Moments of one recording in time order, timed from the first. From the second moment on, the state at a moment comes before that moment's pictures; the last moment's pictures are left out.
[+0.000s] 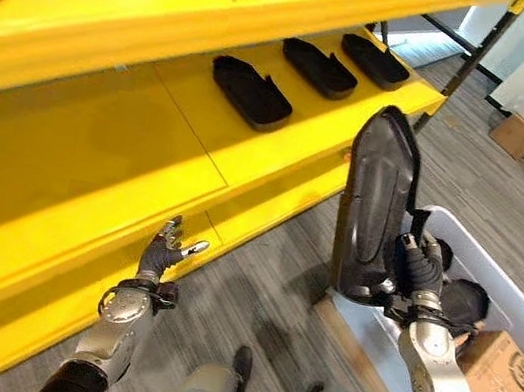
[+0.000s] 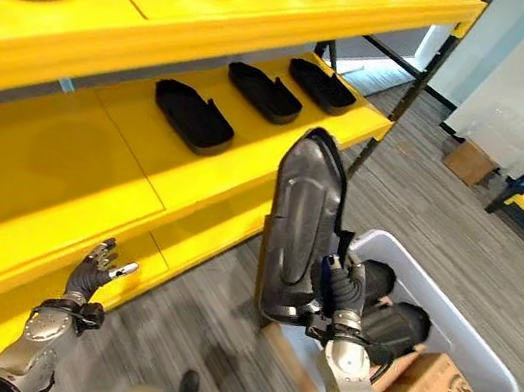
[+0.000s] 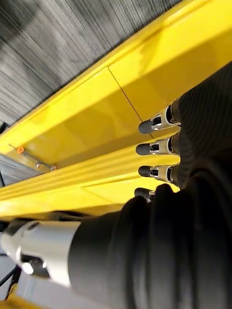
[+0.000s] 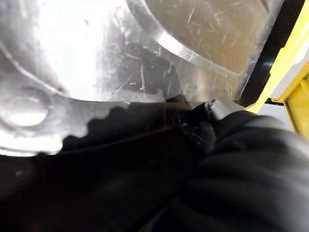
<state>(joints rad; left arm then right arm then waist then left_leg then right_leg) 0.02 0.40 -0.21 0.34 -0.48 -0.14 0.15 0.04 -0.31 0.16 0.06 0.34 -0.15 -0.36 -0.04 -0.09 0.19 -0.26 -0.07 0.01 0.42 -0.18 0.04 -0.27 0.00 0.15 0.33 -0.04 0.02</state>
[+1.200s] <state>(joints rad) 0.09 0.40 -0.19 0.30 -0.48 -0.12 0.13 0.03 -0.36 0.13 0.06 0.40 -0.15 -0.28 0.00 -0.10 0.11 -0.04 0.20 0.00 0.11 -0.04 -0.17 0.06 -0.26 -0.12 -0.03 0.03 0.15</state>
